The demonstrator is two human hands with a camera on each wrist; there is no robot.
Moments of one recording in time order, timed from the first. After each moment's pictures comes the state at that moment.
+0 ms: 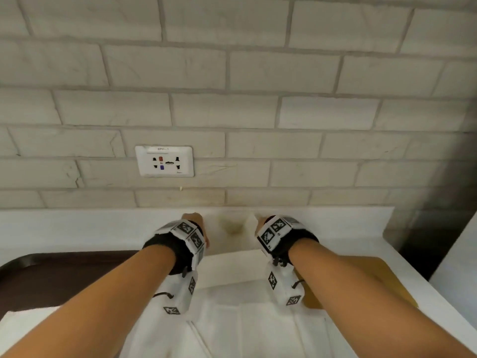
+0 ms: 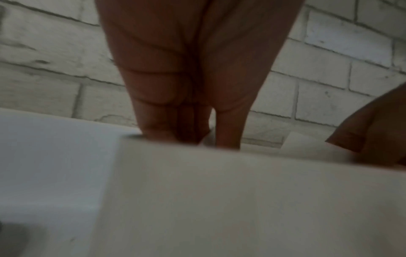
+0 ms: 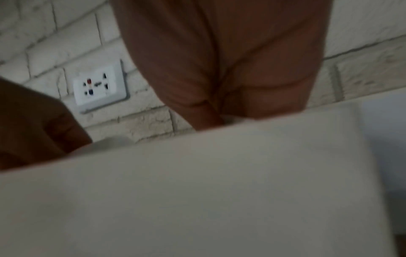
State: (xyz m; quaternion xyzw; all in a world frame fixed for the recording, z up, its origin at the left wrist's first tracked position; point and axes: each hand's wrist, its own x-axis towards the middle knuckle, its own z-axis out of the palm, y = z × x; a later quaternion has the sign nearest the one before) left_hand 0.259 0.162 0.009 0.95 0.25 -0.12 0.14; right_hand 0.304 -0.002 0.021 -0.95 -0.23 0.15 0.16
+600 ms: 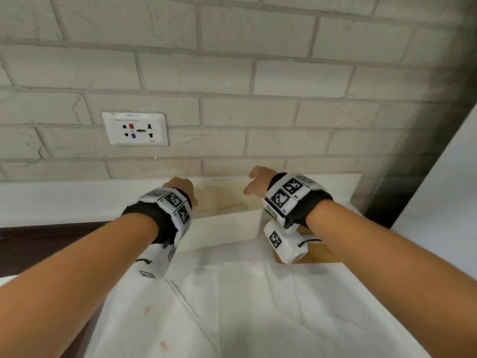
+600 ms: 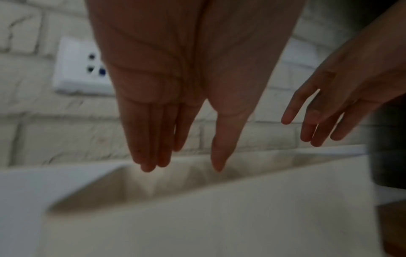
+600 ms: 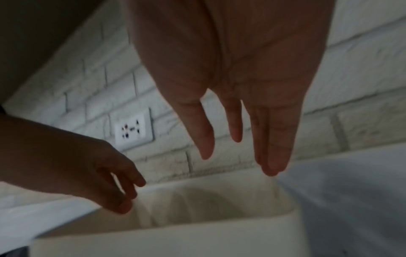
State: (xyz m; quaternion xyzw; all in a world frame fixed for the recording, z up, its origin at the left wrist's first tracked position) left_hand 0.251 0.126 0.029 0.97 0.22 -0.13 0.04; right_hand 0.320 -0.026 0.044 -0.96 -0.21 0.12 0.15
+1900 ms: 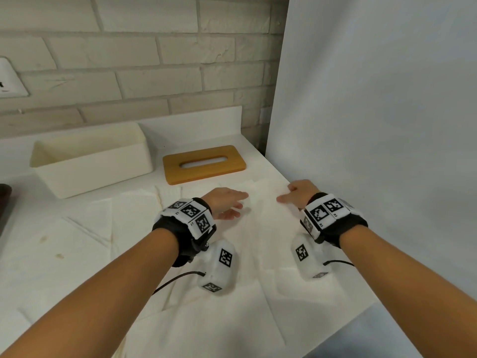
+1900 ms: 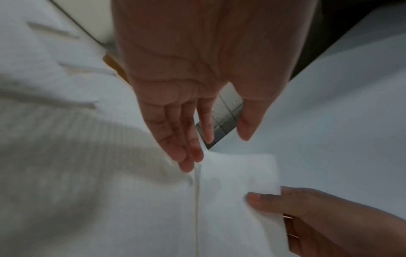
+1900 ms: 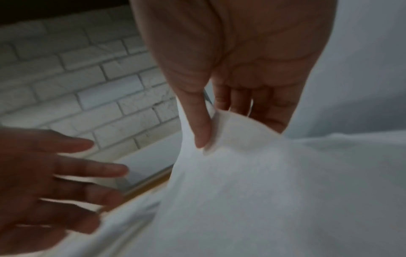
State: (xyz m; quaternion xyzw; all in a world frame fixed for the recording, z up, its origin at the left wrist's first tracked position) left_hand 0.158 -0.177 -0.039 0.77 0.11 -0.24 0.58; right_hand 0.193 -0.361 -0.046 -0.95 0.07 0.15 0.27
